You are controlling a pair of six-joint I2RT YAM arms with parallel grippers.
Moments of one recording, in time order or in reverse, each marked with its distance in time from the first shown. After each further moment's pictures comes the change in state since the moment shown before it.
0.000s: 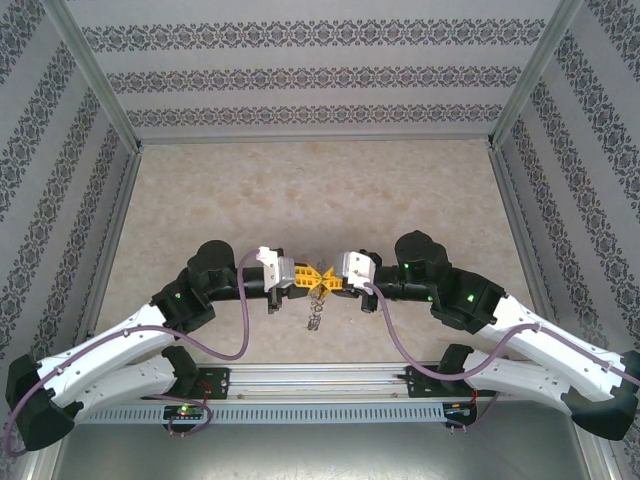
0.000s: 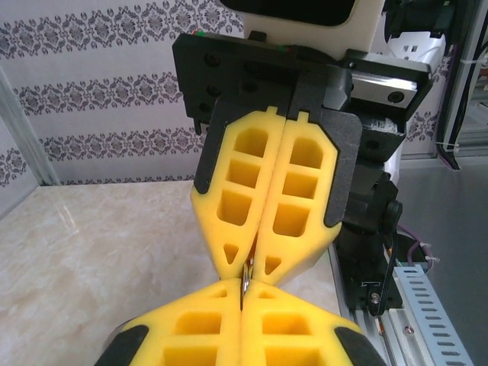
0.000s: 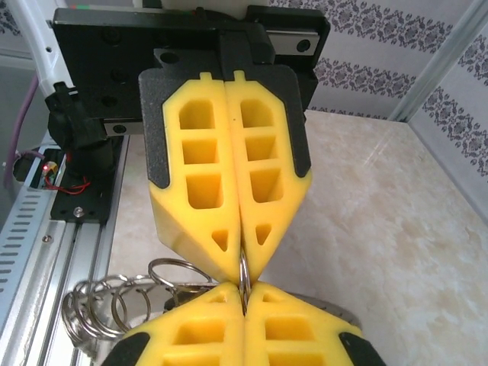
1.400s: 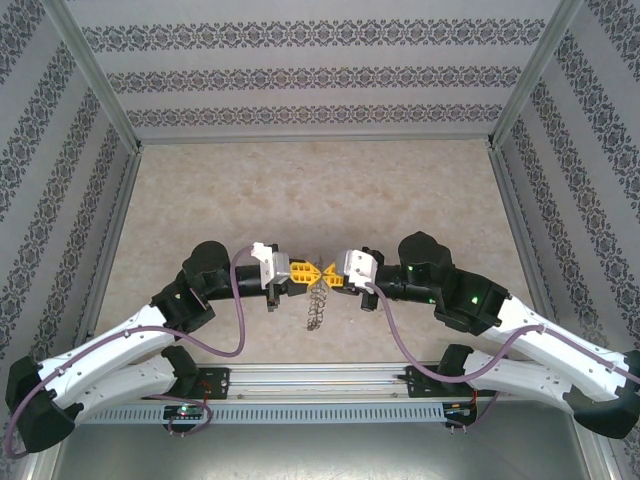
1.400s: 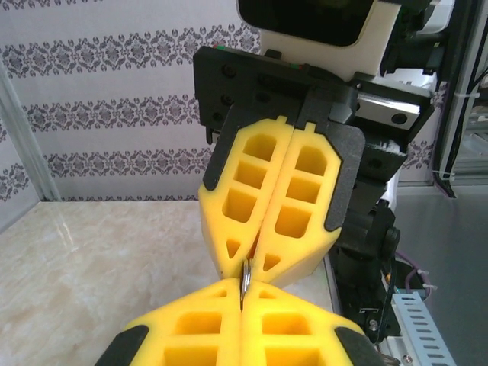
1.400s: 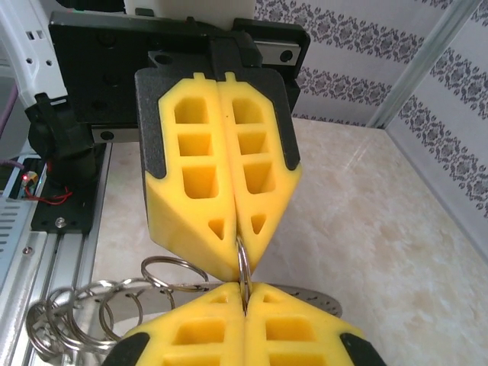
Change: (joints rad) left arm 0.014 -0.006 -0.023 0.098 0.019 -0.071; right arm 0.030 -0.015 0.016 0.009 0.061 0.008
